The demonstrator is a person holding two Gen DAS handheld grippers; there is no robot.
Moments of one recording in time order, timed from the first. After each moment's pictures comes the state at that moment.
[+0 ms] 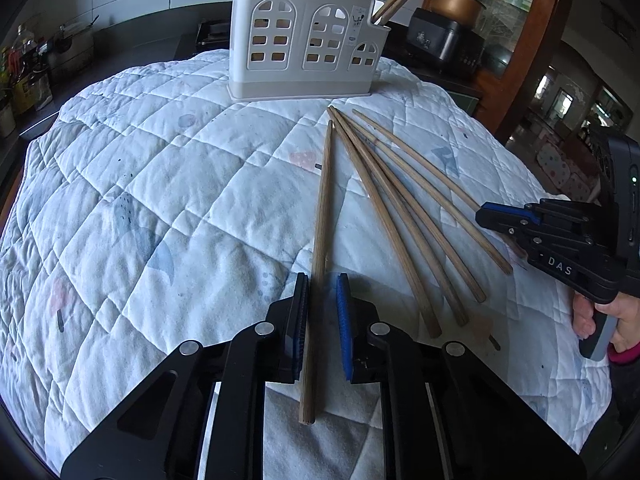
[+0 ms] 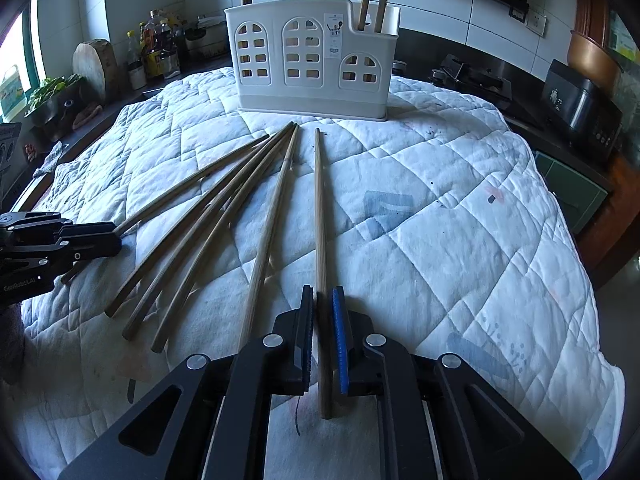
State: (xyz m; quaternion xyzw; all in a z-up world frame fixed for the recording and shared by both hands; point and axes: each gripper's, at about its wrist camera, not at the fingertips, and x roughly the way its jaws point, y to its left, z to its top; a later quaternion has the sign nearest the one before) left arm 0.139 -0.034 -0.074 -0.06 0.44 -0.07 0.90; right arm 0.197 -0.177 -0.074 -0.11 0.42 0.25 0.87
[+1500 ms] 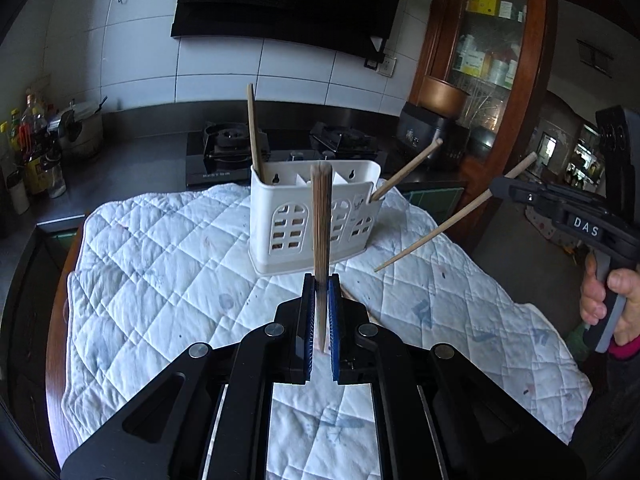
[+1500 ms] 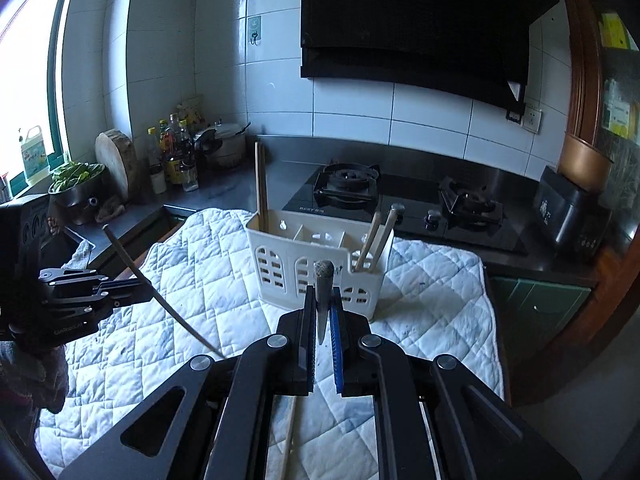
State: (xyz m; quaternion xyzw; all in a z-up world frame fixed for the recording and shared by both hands) left arm 0.171 0.009 0.079 -0.07 0.30 -0.08 0.95; right arm 0.238 -0.154 0.137 -0.09 0.27 0.28 0.92
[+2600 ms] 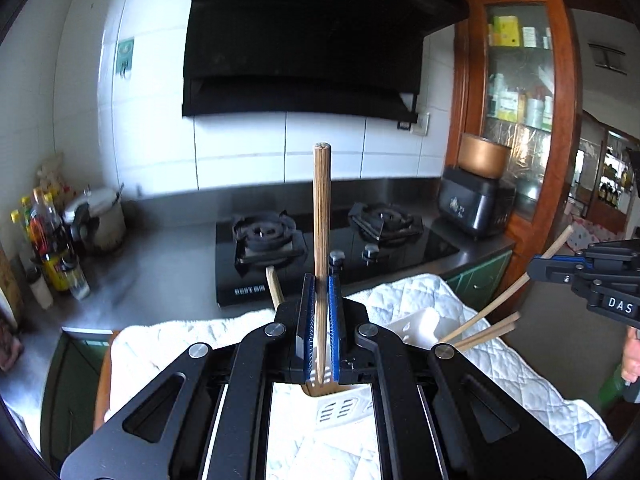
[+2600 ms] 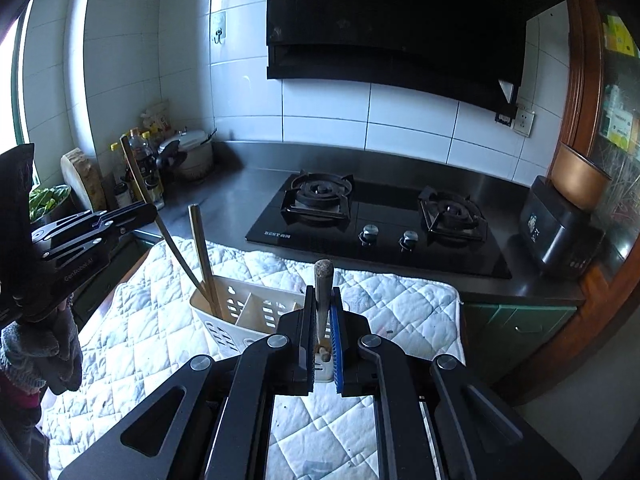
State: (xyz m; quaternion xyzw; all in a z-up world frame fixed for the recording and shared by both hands) left arm 0.303 0.015 0.168 -0.04 0.22 -0.01 0.97; right arm 0.345 -0.142 0.176 -0.09 0.31 0.24 0.92
